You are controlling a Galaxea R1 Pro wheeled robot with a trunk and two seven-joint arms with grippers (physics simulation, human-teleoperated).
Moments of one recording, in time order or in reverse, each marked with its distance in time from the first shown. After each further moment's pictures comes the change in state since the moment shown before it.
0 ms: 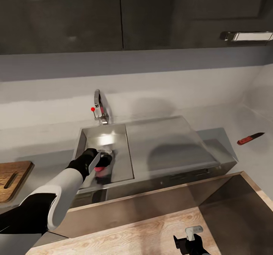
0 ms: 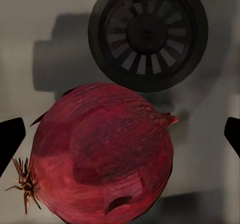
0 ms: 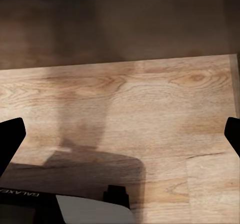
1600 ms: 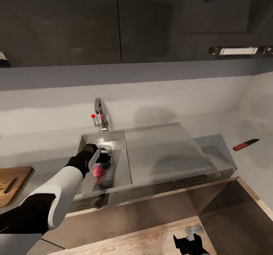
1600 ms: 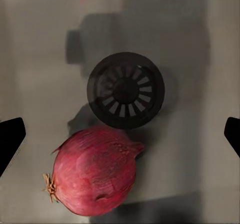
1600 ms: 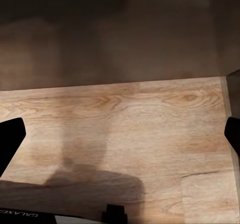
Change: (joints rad) left arm -0.001 -0.004 0.000 -0.086 0.000 0.064 -0.002; right arm 0.000 0.002 0.000 -0.001 0.000 -0.003 0.000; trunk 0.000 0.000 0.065
